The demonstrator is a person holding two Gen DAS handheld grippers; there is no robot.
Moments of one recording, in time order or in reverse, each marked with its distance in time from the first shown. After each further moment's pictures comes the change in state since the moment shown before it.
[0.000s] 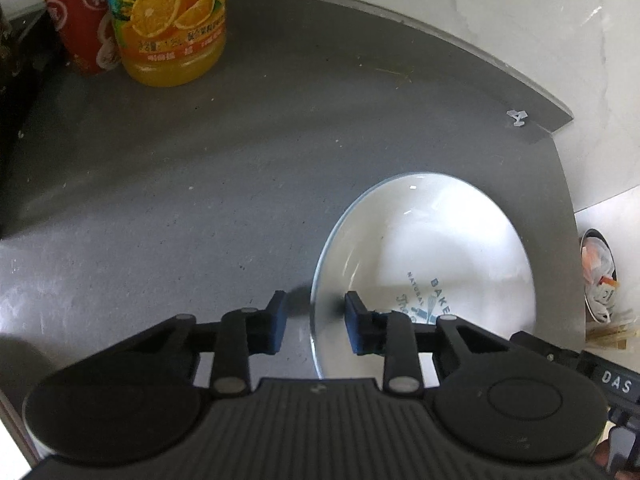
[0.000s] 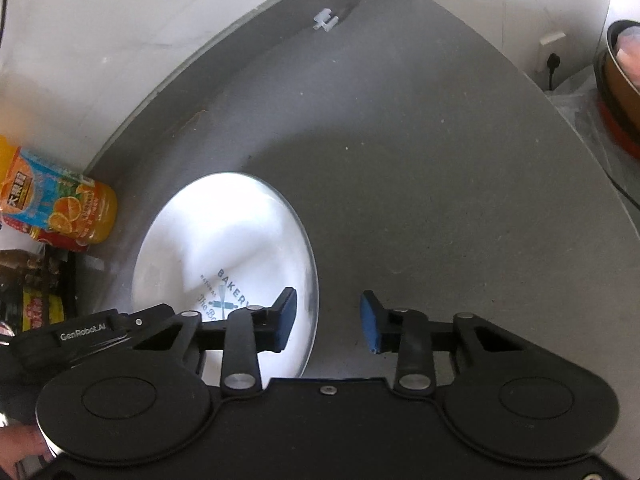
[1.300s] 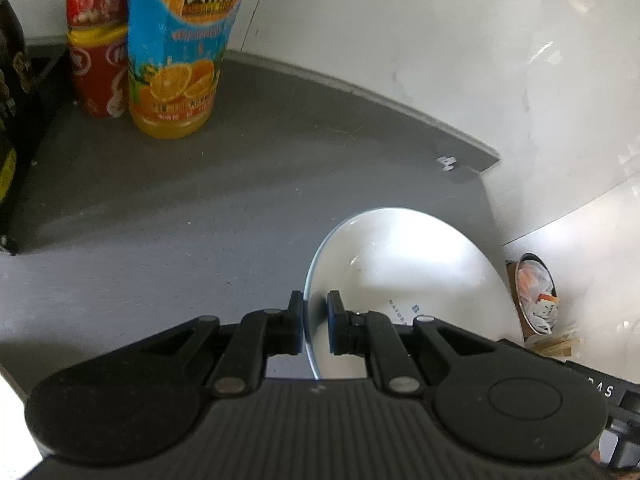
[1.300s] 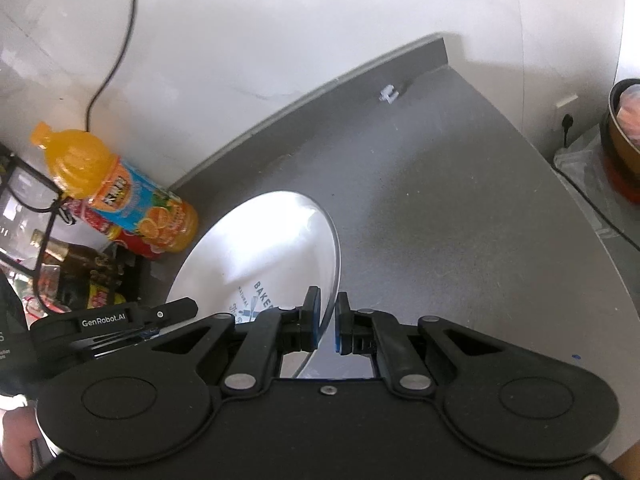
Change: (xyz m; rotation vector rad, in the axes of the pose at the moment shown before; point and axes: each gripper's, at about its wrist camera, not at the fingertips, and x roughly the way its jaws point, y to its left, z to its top) left arm -0.076 0.019 -0.011 -0.001 -0.125 -0.179; right arm -0.086 0.041 -0.031 -0.094 -0.182 0.079
